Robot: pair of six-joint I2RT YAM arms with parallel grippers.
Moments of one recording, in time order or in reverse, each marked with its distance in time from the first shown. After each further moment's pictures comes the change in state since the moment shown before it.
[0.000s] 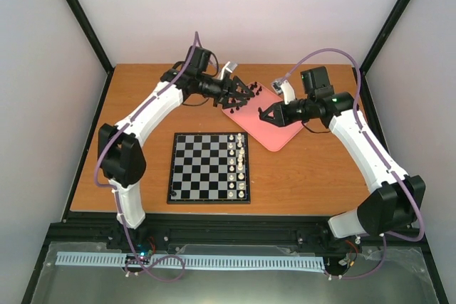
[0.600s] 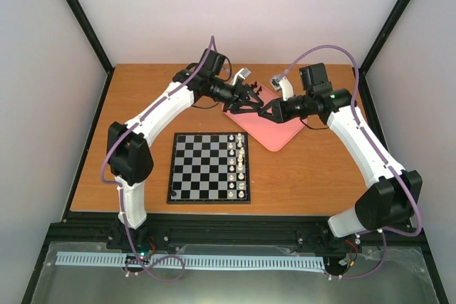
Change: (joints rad) left arm -0.089 0.067 0.077 -0.091 0.031 0.011; right arm 0.000 0.040 0.041 0.014 -0.012 0.000
